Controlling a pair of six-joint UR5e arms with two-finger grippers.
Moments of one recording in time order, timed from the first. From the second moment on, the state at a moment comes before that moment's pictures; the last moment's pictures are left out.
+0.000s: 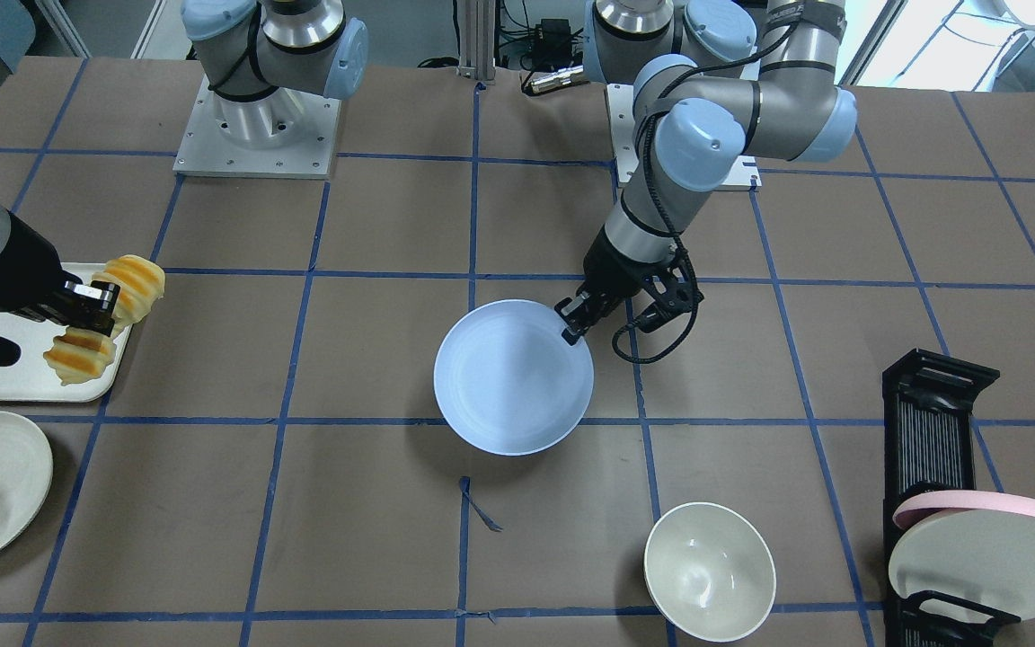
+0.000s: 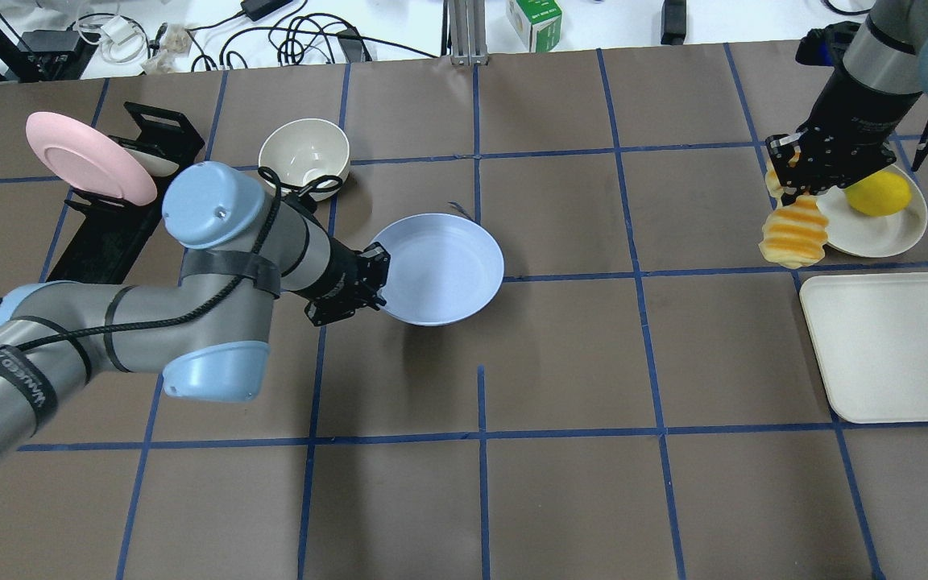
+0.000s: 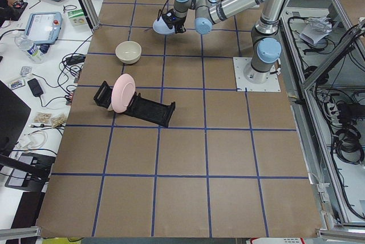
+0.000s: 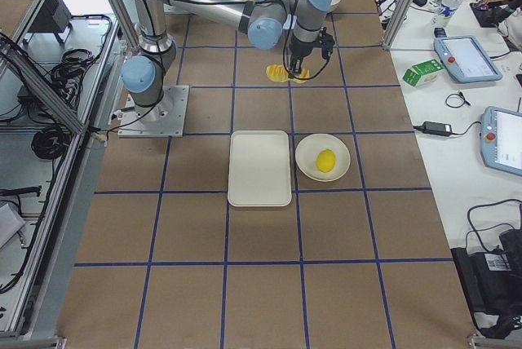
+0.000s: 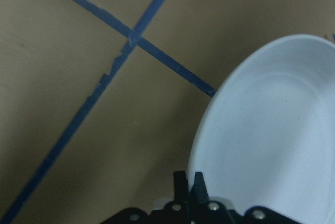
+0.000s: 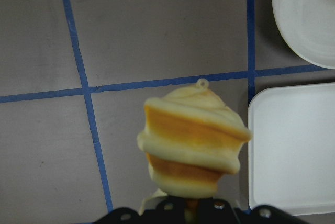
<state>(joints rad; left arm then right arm) -1.69 -1.71 -2.13 -0.67 1.33 -0.82 1.31 -1.40 1.60 -1.65 -1.57 -0.17</state>
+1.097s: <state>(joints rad) -1.78 -1.85 -2.10 -0.37 1.29 -0.99 1.55 -1.29 1.54 -1.74 -1.45 0.02</state>
